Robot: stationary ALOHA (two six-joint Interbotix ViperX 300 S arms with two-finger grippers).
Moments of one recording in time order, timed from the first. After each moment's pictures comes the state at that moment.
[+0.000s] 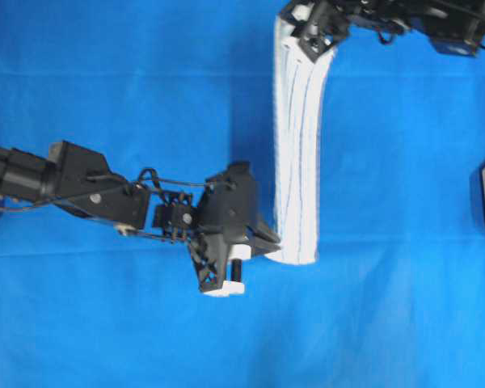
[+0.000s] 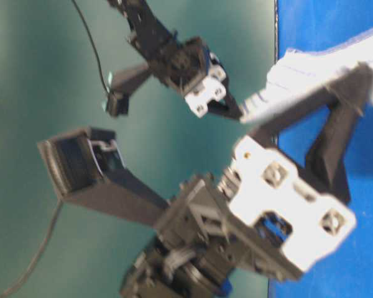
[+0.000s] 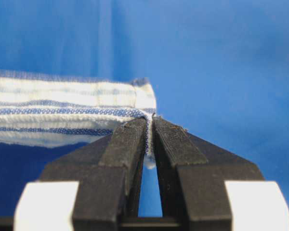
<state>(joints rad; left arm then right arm) -0.17 0.20 0.51 -0.03 -0.12 -0.18 -0.58 0.14 0.47 -0.24 0.08 0.22</state>
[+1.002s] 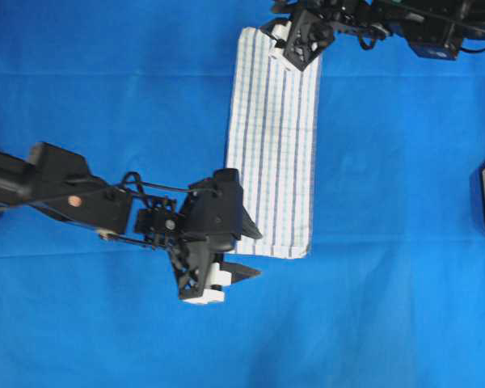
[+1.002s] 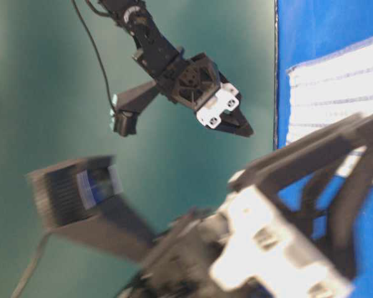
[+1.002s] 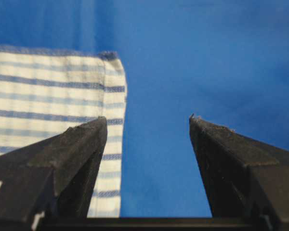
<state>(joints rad) -0.18 0.12 0.55 -0.03 -0.04 -0.17 -0.54 0.15 0.47 -0.25 0.10 0.12</state>
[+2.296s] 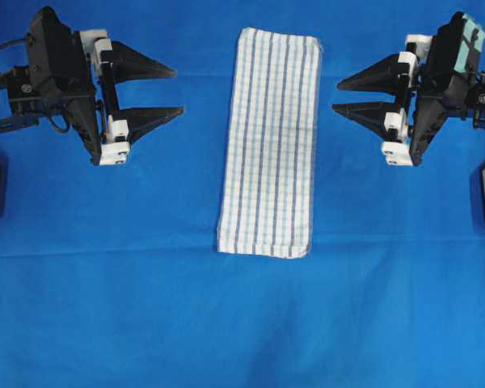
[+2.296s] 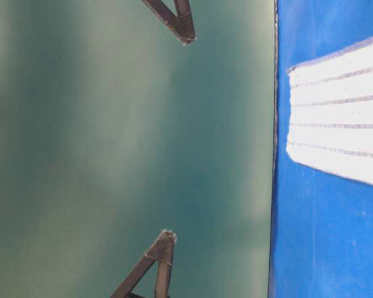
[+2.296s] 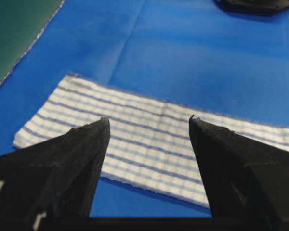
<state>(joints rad) 0.24 -0.38 0.99 -0.02 -0.37 0.05 -0.30 -0.50 1.04 -0.21 -0.21 0.24</state>
